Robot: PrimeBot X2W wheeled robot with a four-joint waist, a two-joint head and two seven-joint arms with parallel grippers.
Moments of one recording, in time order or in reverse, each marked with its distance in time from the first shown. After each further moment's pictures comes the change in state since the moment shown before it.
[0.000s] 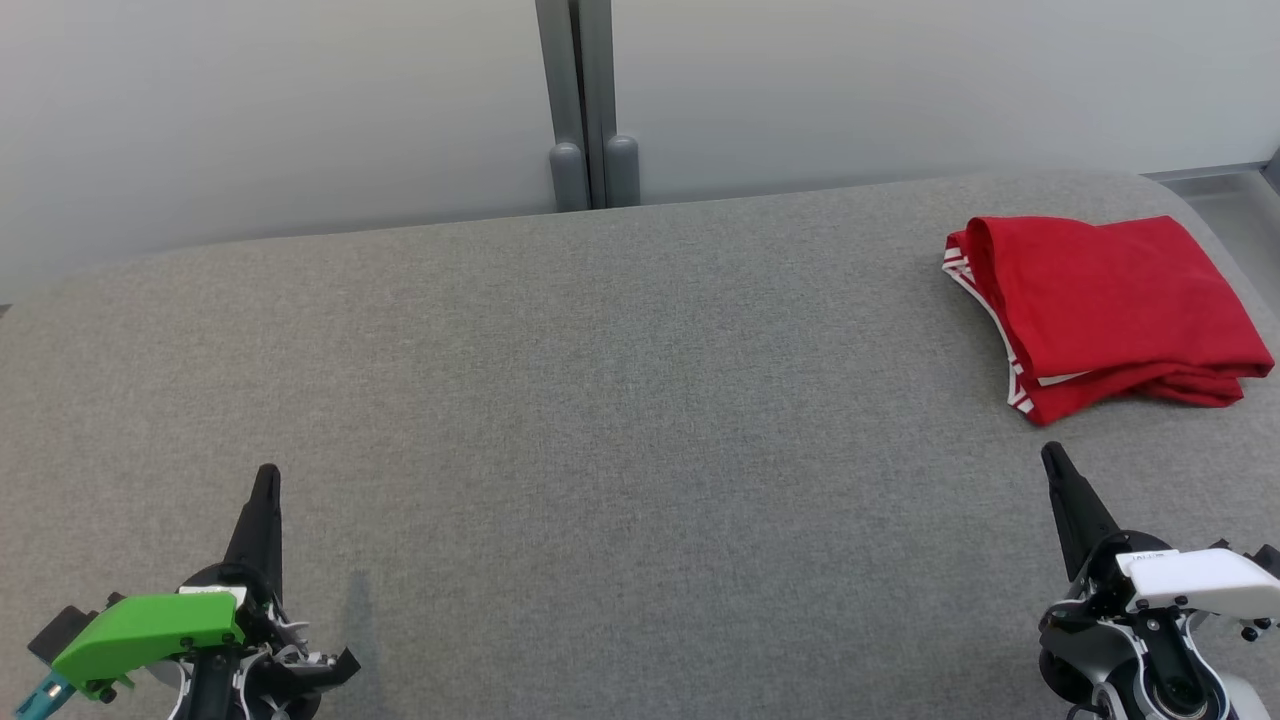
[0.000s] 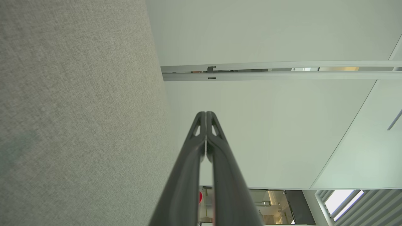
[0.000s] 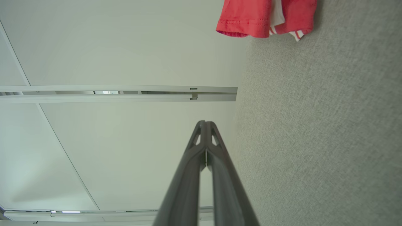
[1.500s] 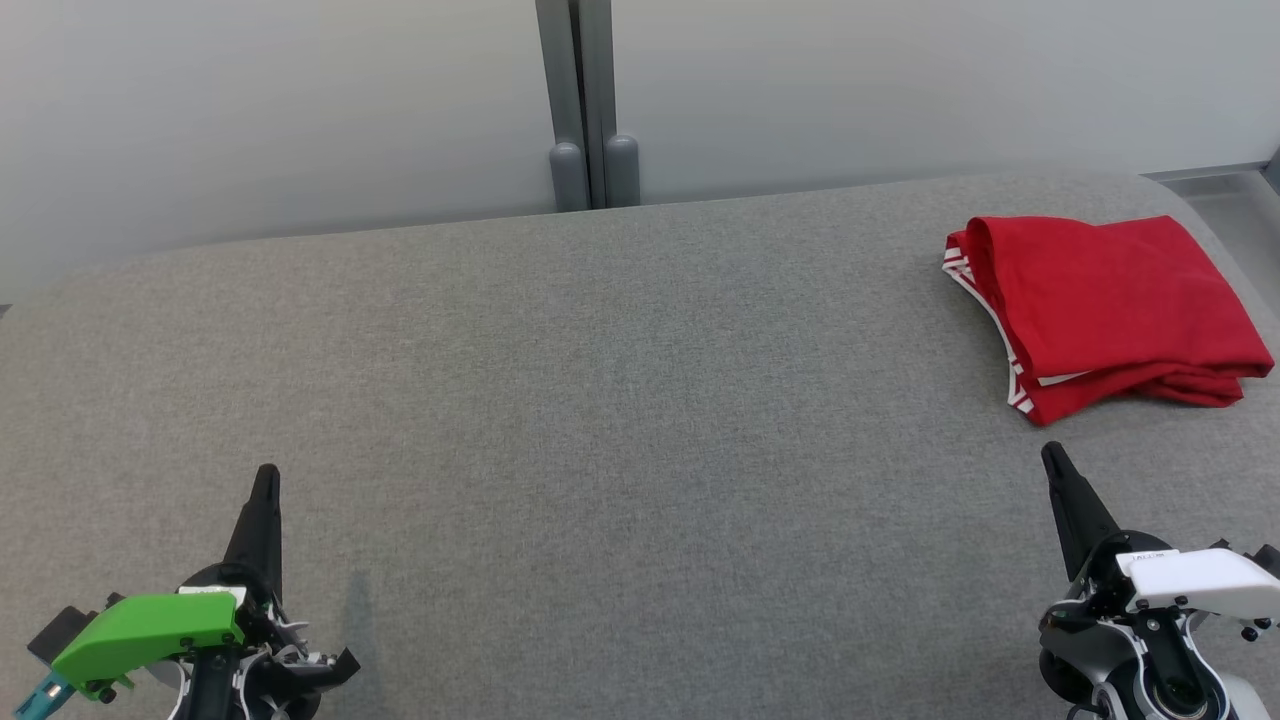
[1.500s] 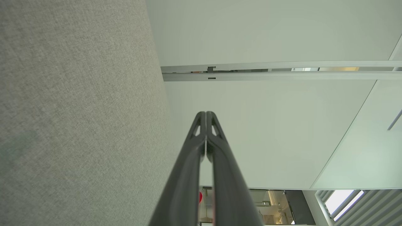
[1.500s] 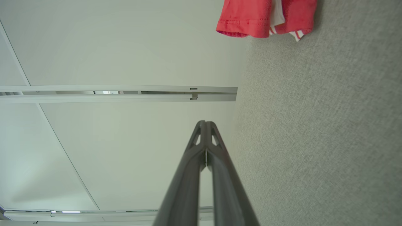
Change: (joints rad) left arm 0.000 -0.001 0.001 0.000 0.001 0.000 0.000; right arm 0.000 0.000 0.000 0.000 0.000 0.000 0.000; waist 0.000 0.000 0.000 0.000
